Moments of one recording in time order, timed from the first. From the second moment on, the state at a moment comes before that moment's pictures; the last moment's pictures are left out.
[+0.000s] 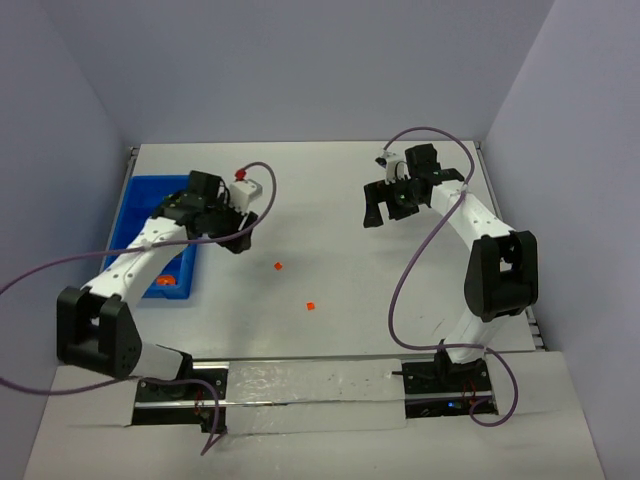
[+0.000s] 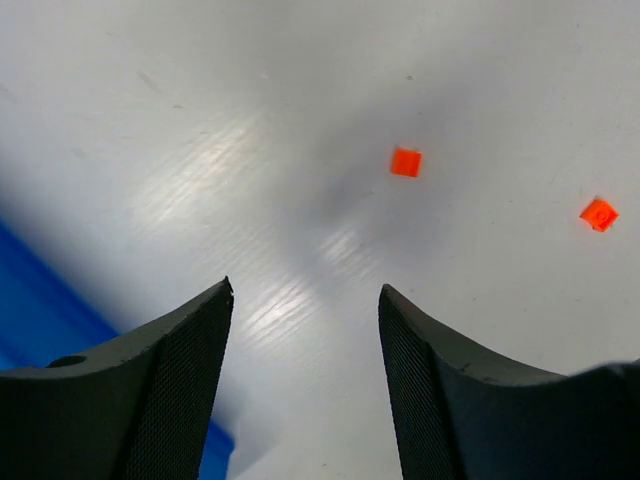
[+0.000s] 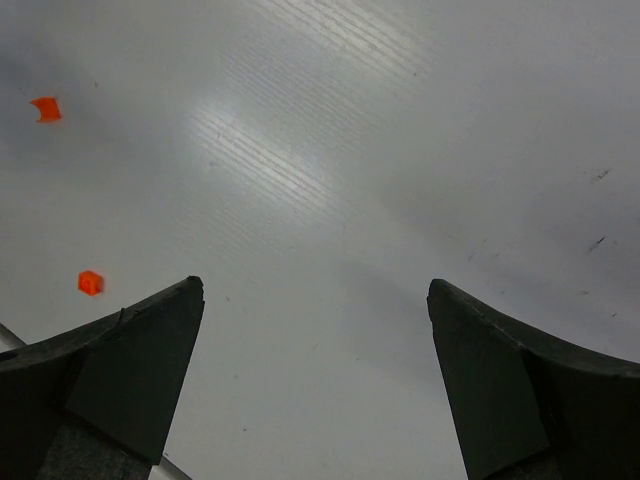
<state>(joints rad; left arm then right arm) -0.30 1.40 1.11 -0.66 0.26 0.30 0.16 1.69 1.33 -0.67 -0.44 -0.14</state>
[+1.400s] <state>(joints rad) -0.62 1.83 1.15 -0.46 0.06 0.16 0.16 1.70 1.34 -0.67 -0.43 -0.14</state>
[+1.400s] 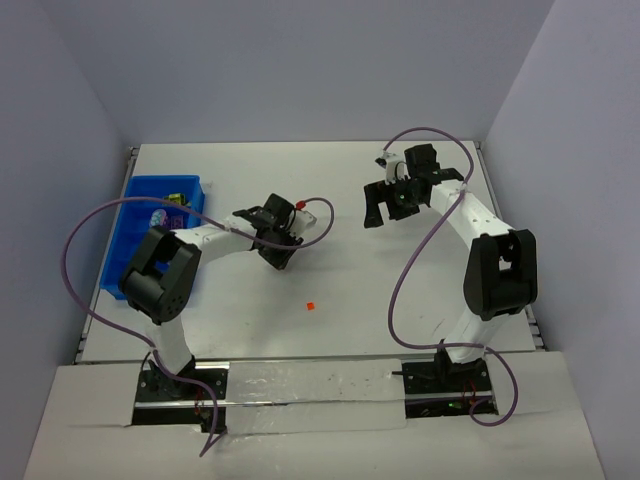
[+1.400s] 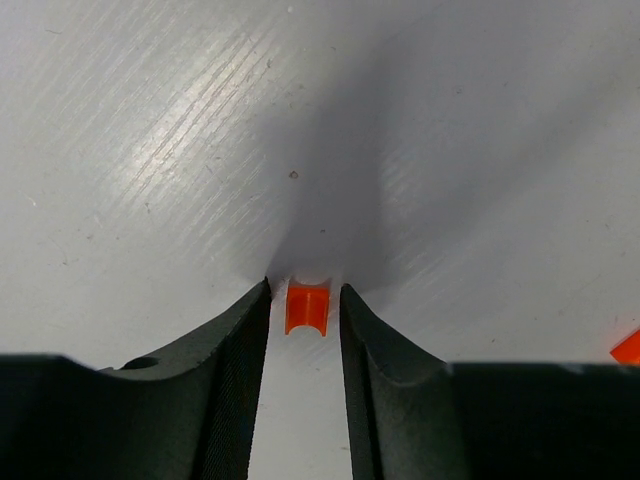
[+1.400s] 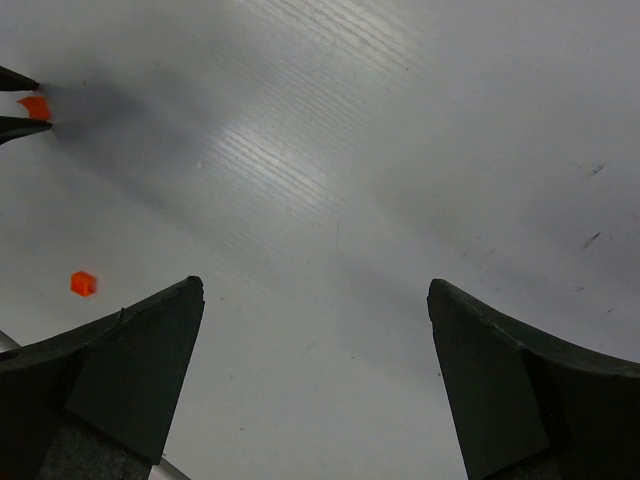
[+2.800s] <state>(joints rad) -0.31 1.38 1.18 -0.71 0.08 0.22 0.16 1.71 1.34 -0.67 -0.43 -0.14</state>
